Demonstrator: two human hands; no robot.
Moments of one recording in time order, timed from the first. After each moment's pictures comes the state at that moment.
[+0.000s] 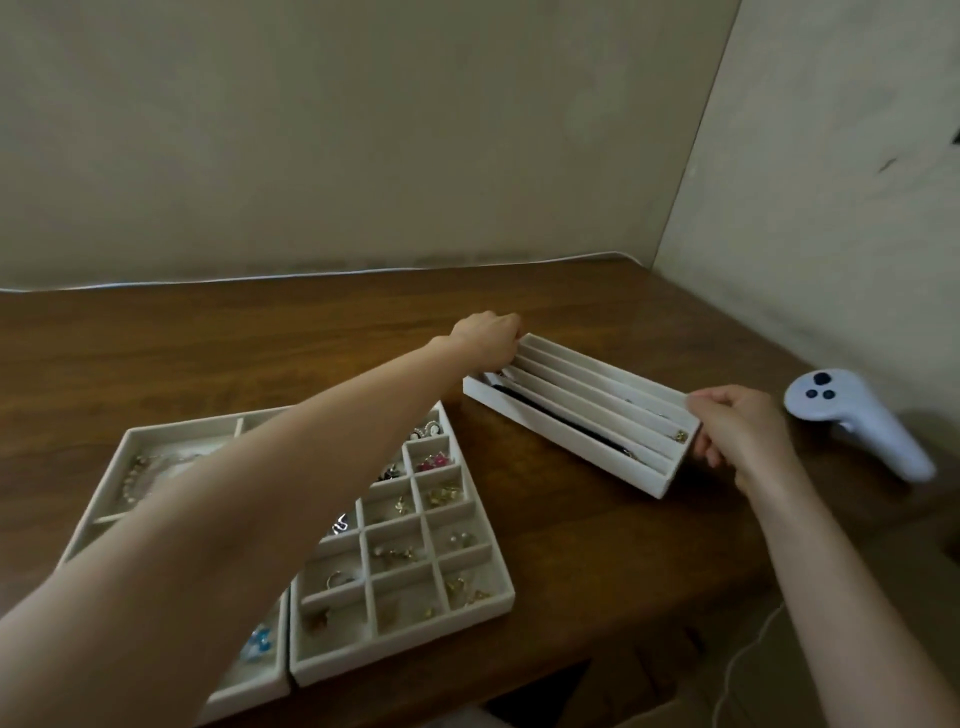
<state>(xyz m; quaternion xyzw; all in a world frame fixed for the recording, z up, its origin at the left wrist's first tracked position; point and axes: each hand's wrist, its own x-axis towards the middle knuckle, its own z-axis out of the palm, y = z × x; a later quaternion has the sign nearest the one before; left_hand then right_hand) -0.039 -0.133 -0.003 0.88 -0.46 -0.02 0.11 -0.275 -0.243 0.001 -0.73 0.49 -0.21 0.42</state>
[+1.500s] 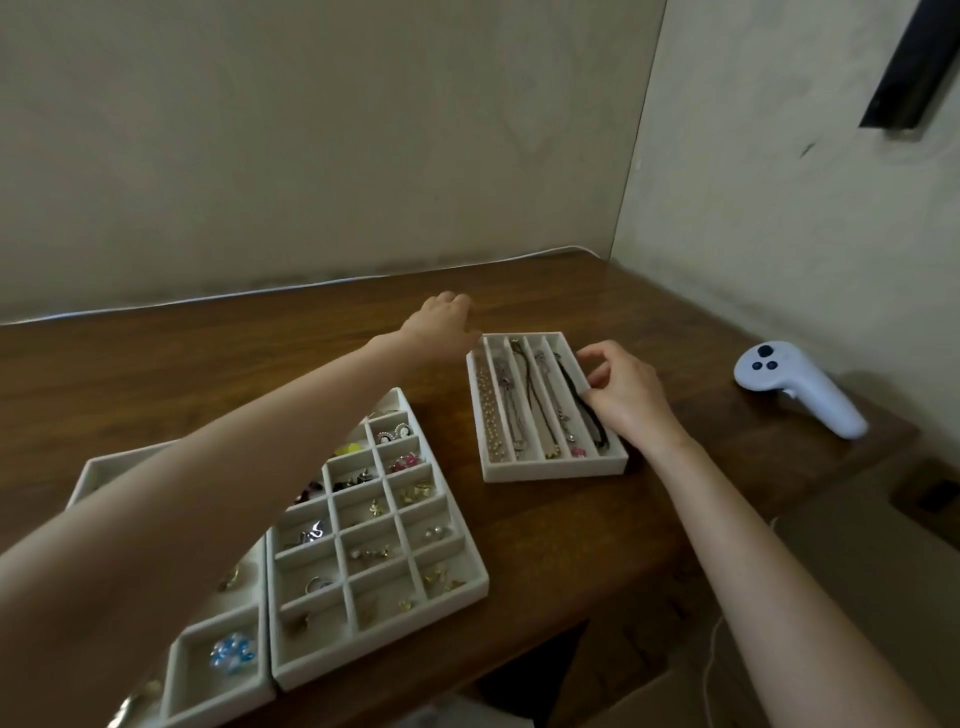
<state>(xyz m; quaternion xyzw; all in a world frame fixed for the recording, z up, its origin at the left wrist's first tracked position) -0.052 -0.112 0.018 0.88 -0.45 -0.01 0.16 -0.234 -0.232 -0.018 -0.88 0.32 -0.19 0.28</state>
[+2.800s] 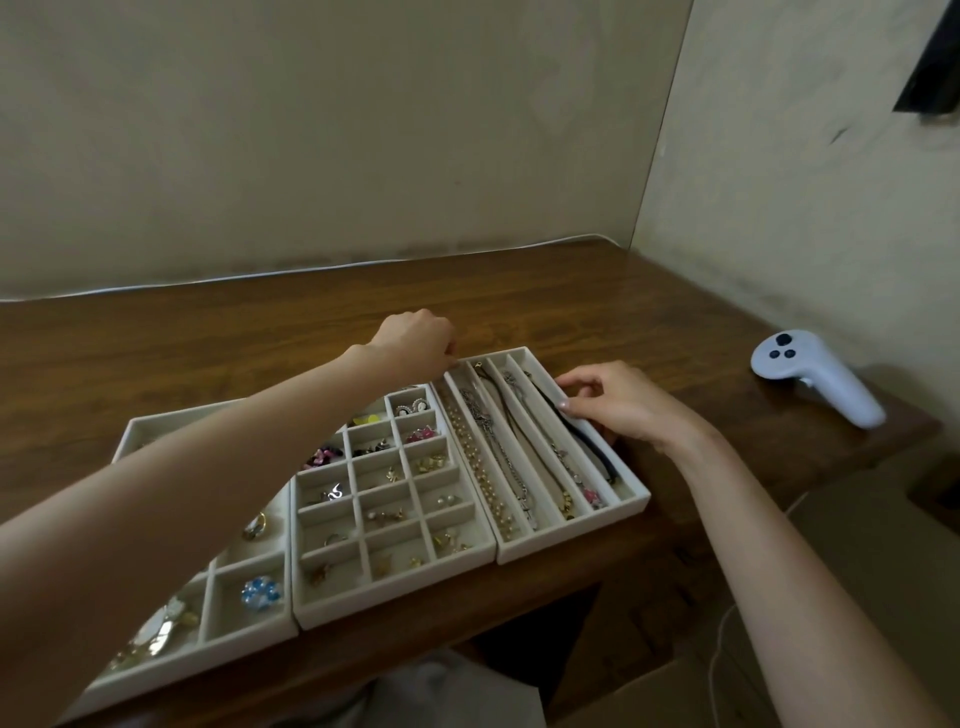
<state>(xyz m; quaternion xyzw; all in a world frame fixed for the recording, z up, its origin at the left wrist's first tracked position) -0.067 -0.056 0.008 0.88 -0.46 0.05 0.01 -0.260 -0.201 0.005 -0.91 0.20 0.00 0.37</state>
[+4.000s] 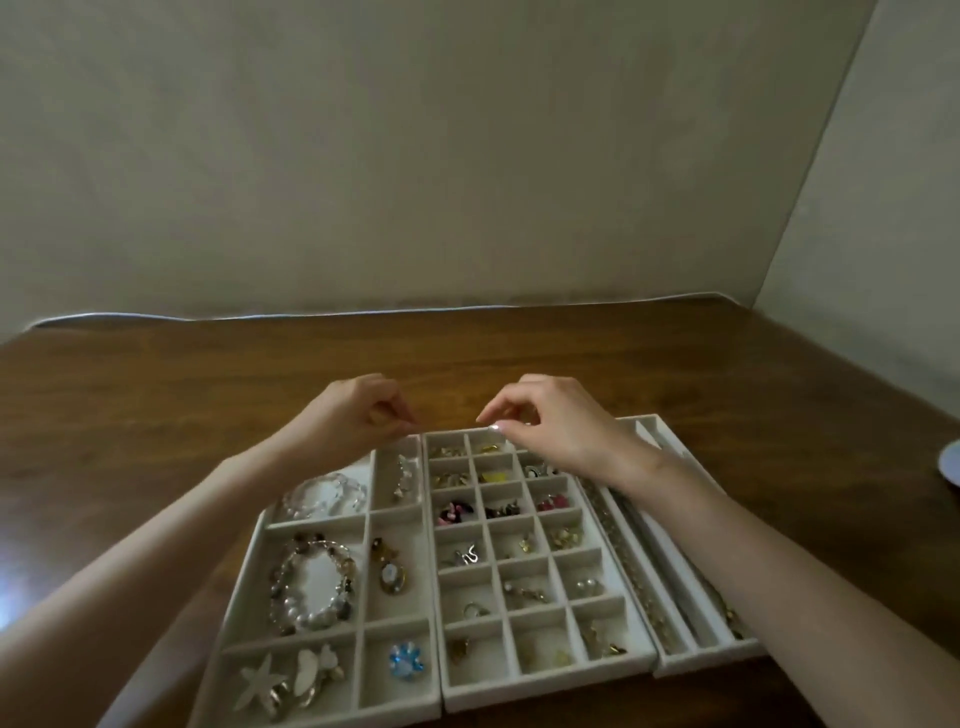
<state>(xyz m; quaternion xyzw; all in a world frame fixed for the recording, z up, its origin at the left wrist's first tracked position) -0.044 0.125 0.013 0.87 -0.40 0.04 0.28 -0.151 -0.080 0.023 -0.96 -0.04 -0.11 0.25</state>
